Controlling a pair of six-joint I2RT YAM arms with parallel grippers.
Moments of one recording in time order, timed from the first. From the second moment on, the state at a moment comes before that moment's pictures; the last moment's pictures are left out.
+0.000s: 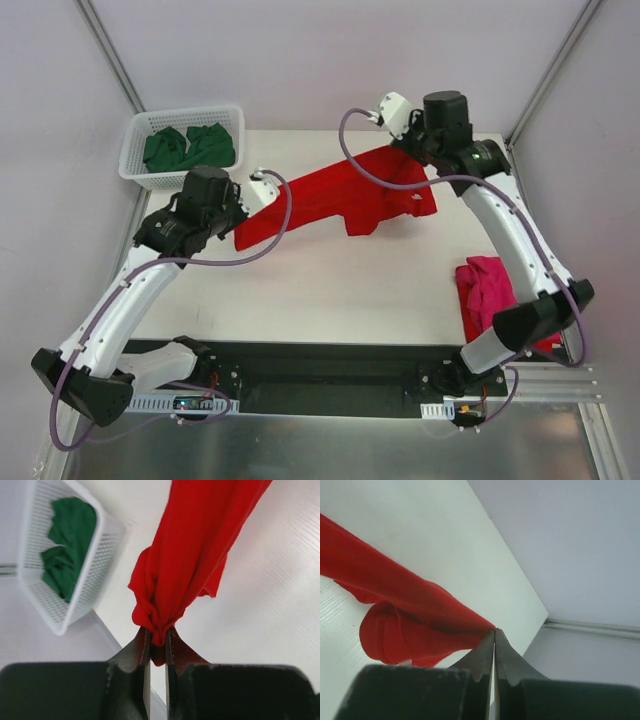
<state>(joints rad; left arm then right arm) -0.46 1.10 1.20 -0.85 -0.12 0.66 0.43 1.60 1.82 -0.77 0.14 -0.75</state>
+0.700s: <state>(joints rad) -0.40 0.90 1.64 -0.94 -0.11 0.69 0.34 1.10 1.79 -0.87 0.12 -0.74</state>
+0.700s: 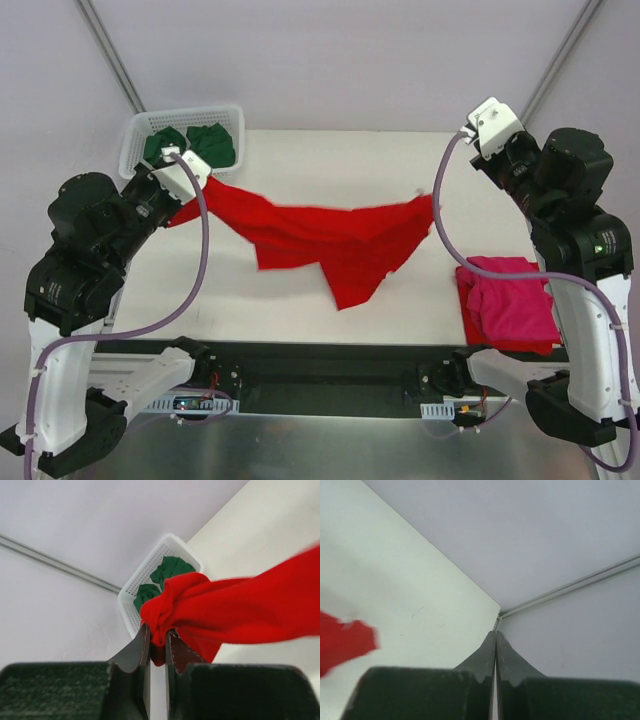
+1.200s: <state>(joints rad) -0.36 1.32 1.62 -0.85 -0.09 0.75 0.30 1.50 1.73 -0.78 0.09 -0.68</state>
